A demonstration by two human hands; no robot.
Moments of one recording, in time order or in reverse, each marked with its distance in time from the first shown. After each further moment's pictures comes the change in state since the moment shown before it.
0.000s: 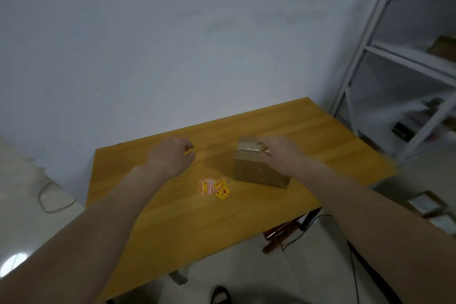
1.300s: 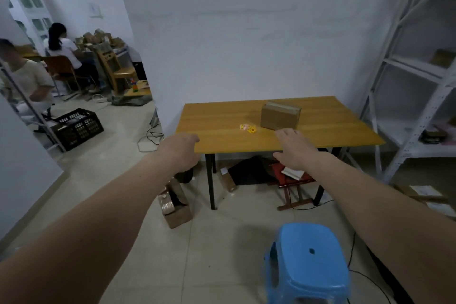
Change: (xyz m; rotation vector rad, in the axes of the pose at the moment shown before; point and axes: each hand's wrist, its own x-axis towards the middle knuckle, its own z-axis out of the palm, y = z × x) left_hand -0.593 0.115 0.011 0.228 0.090 -0.267; right_hand -0.514 -0.055 -0.031 -0.163 -0.035 -0.212
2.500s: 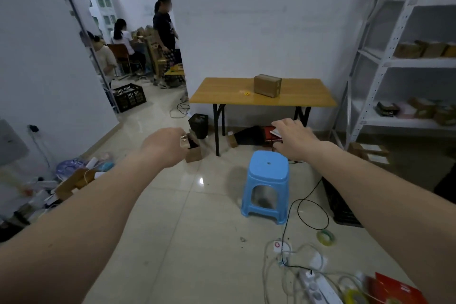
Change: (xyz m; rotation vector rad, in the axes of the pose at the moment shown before) left_hand -0.633 0.243 -0.009 -0.076 0.081 -0.273; right_hand -0.607 0.115 -0.044 -0.017 0.037 -0.184
